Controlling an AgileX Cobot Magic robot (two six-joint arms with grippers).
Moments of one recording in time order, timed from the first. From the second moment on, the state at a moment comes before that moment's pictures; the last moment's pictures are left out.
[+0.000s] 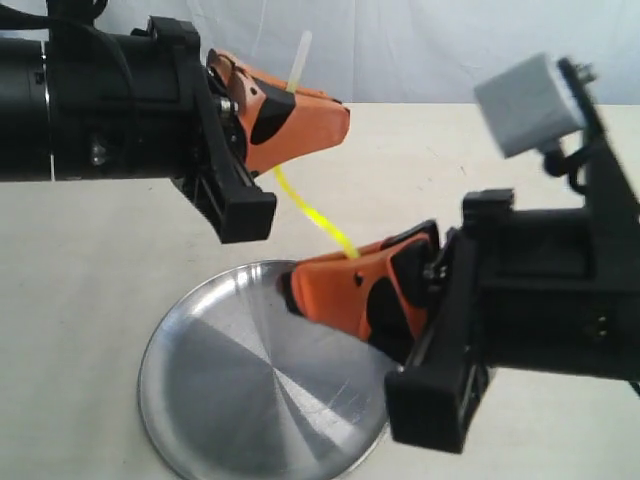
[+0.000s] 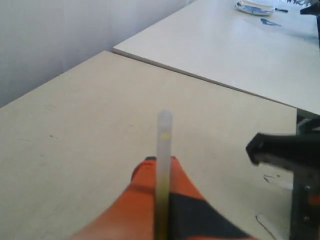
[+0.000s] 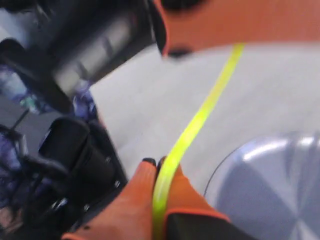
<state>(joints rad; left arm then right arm) -0.73 1.16 -0.86 -1.41 0.46 1.41 0.77 0.93 -0.62 1.34 0.36 -0.98</state>
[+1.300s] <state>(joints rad) -0.73 1.11 -0.85 -1.52 0.49 1.50 0.77 1.04 -0.56 1.23 0.32 -0.86</state>
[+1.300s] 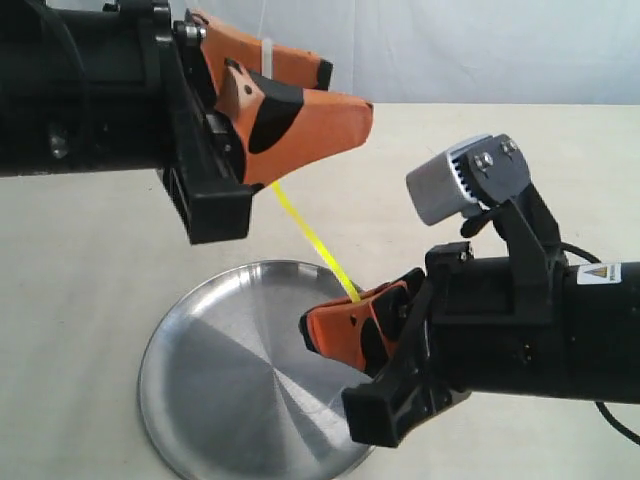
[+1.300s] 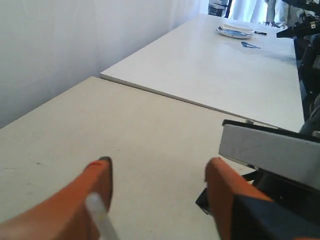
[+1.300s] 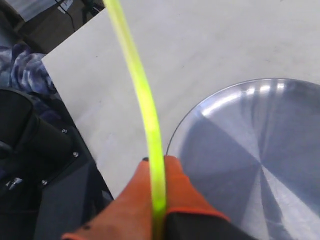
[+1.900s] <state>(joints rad) -0.73 0.84 -0.85 -1.49 0.18 1.48 0.77 1.46 -0.56 0.85 0.20 -0.52</state>
